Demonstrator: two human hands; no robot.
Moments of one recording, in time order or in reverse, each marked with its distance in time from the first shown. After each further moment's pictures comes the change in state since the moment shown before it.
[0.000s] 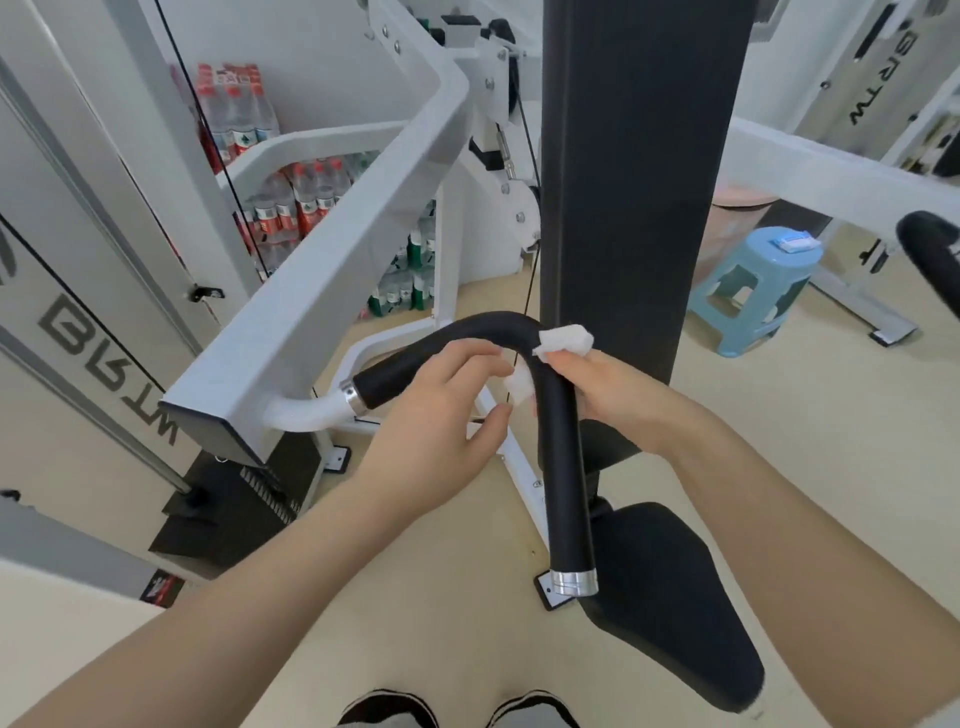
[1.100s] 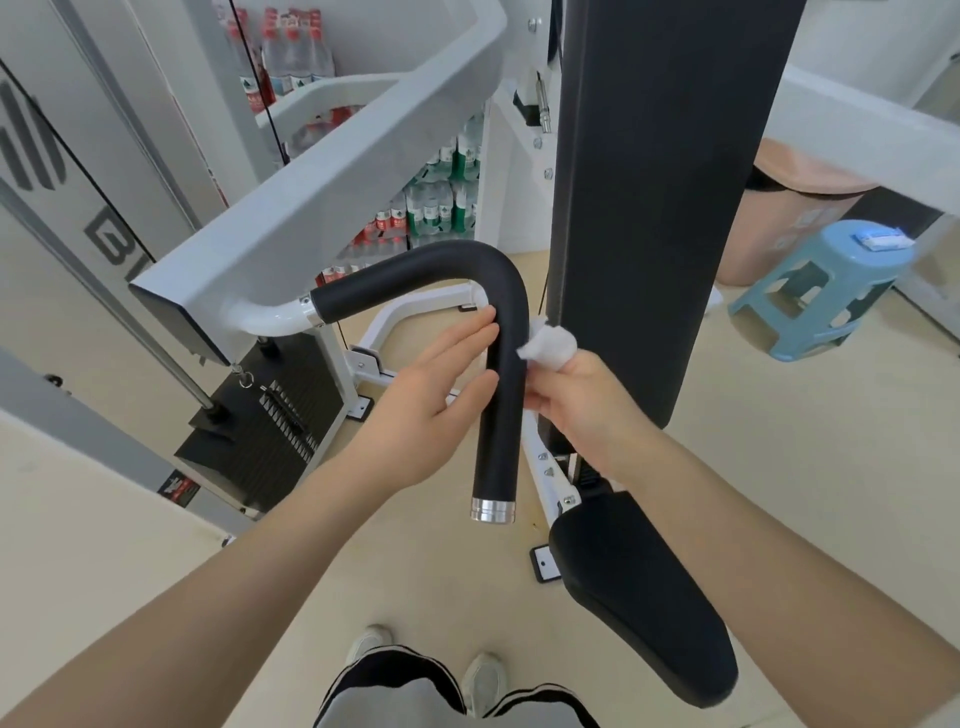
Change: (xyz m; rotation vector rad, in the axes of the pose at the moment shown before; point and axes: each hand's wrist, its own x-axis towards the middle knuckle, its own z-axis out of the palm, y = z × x) left_hand -0.024 0.039 0.049 -0.262 -0.009 -0.297; right_hand -0.019 0.065 0.006 0.379 -0.070 -0.215
